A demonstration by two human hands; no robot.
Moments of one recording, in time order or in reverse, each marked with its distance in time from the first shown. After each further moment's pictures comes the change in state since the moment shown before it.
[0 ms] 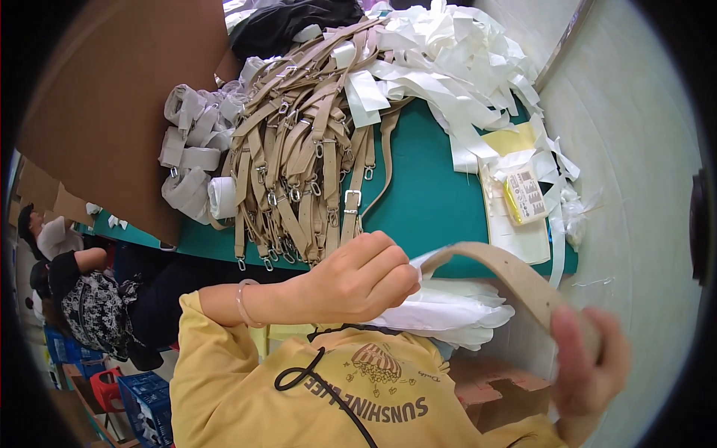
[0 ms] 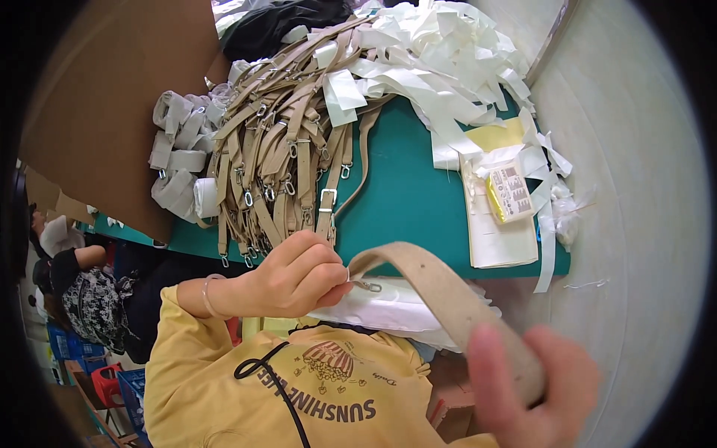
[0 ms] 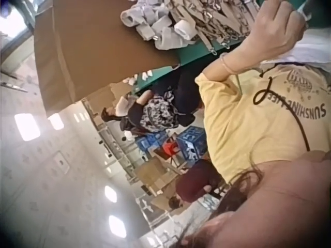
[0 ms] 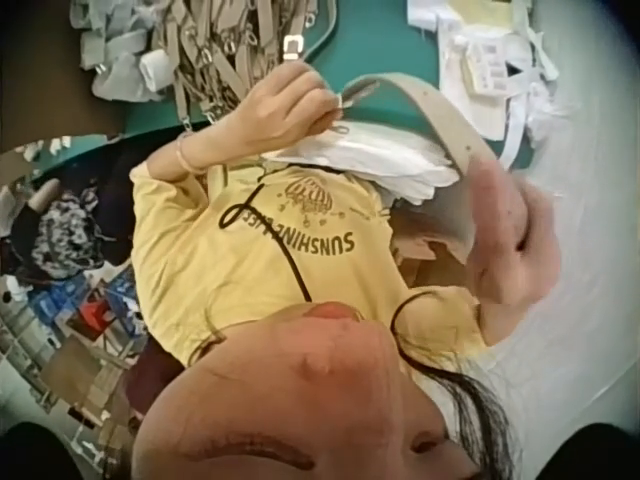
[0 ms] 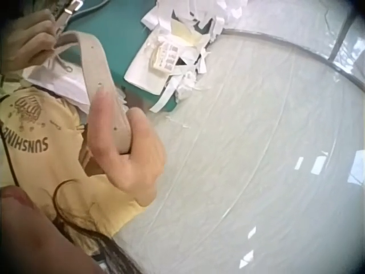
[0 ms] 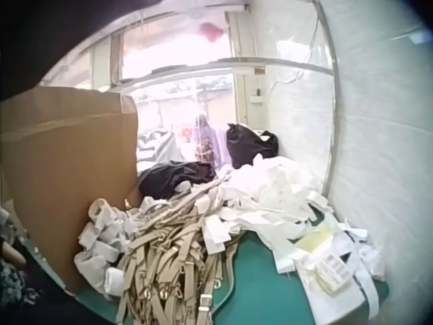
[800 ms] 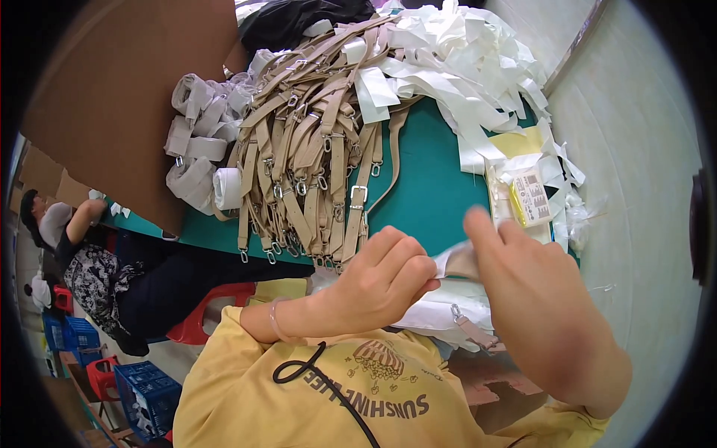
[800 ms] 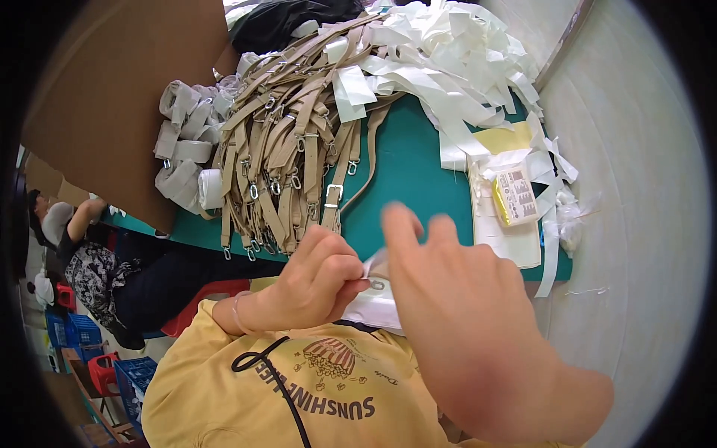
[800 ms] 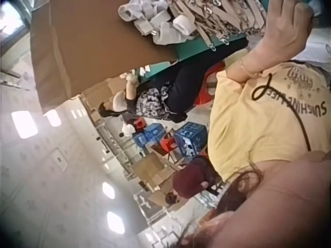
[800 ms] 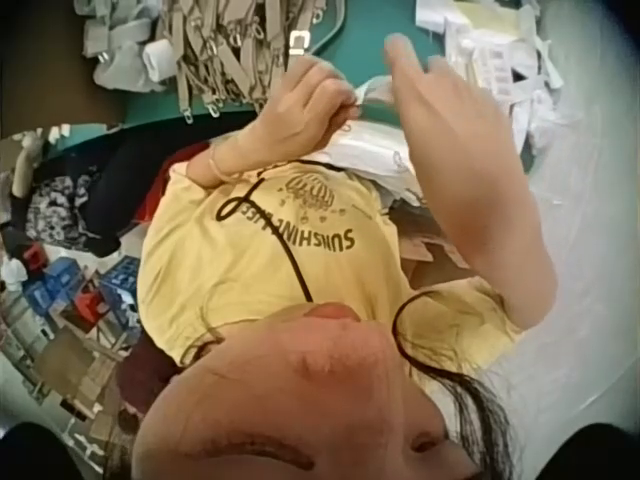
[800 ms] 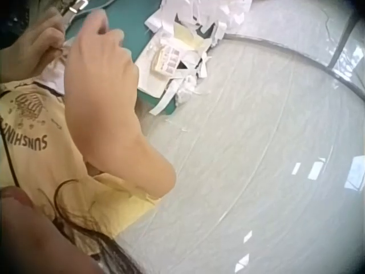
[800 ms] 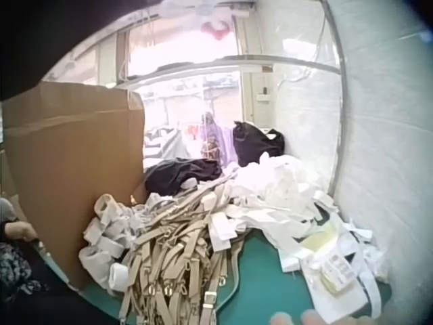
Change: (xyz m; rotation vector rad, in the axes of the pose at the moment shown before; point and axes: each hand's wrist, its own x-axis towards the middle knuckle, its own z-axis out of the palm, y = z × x) left_hand 0.006 0.021 0.009 -0.185 0.117 -0.284; right_hand 0.091 -0.046 0.040 -0.133 -0.813 -0.172
